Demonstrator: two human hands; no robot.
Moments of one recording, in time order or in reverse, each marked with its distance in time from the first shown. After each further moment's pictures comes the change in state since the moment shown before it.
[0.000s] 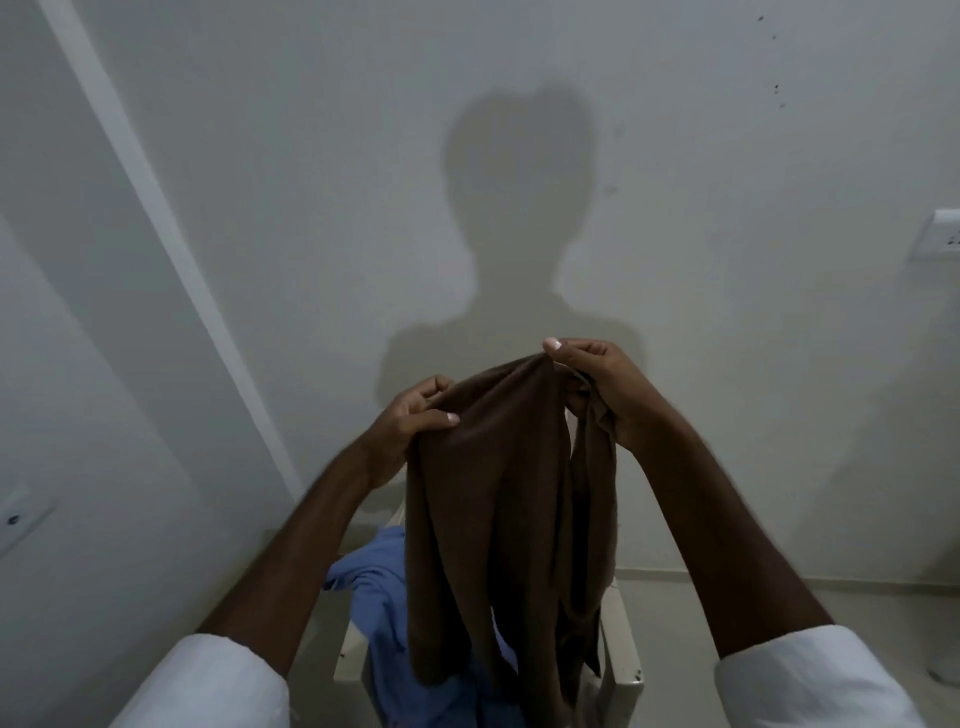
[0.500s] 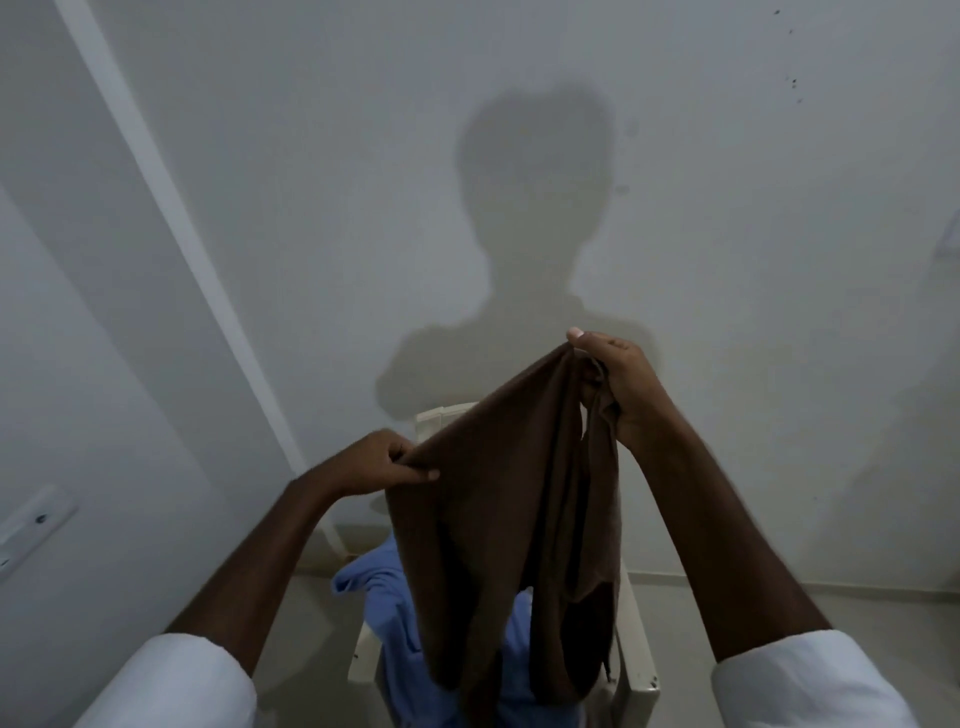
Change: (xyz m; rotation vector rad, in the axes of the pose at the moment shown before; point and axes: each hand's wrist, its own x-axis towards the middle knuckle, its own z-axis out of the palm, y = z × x) left_hand -0.018 -0.031 -0.072 0.918 -0.111 -0.202; right_hand 0.013 0.010 0.001 0.159 0.197 -0.021
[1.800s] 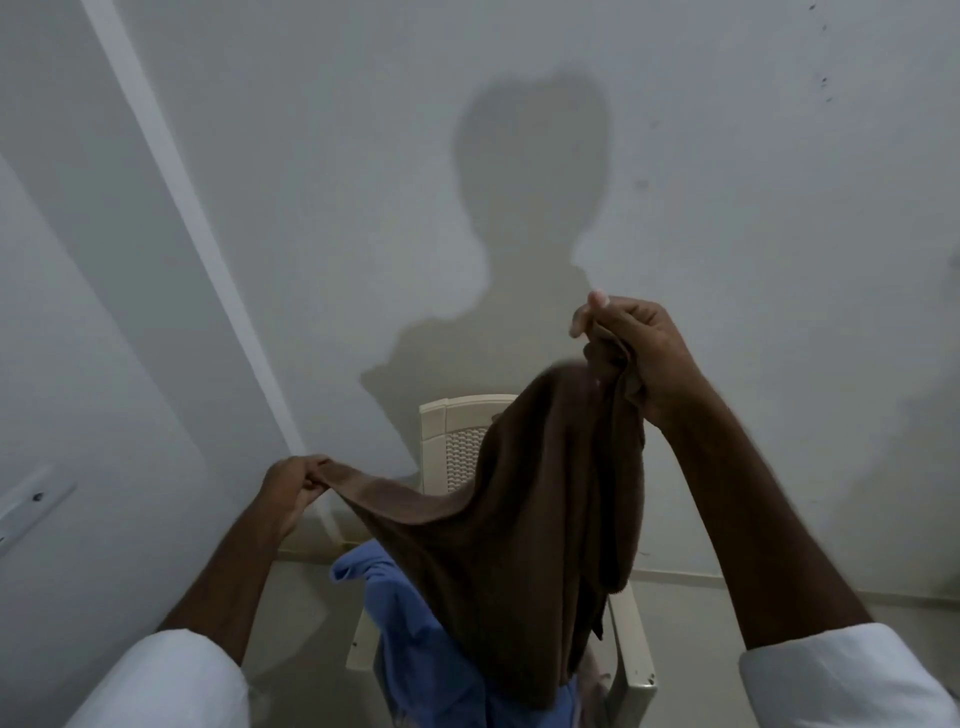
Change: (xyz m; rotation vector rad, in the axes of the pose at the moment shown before) left_hand -0.032 -0.106 0.008 -1.125 0.774 -0.661; right_hand -0.009 -0.035 0.019 -0.081 -0.248 -0.232
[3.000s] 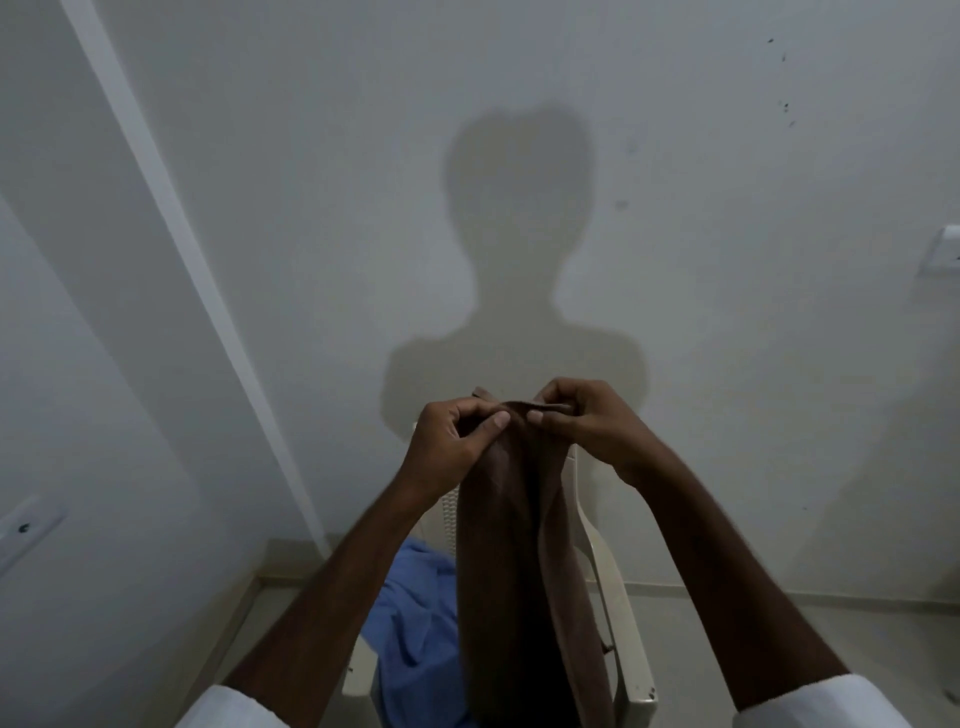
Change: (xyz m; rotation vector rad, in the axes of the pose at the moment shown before) left_hand -0.153 0.034 0.155 0.285 -0.546 0.939; right_hand -0.021 0.054 -0.002 -0.512 -0.039 0.168
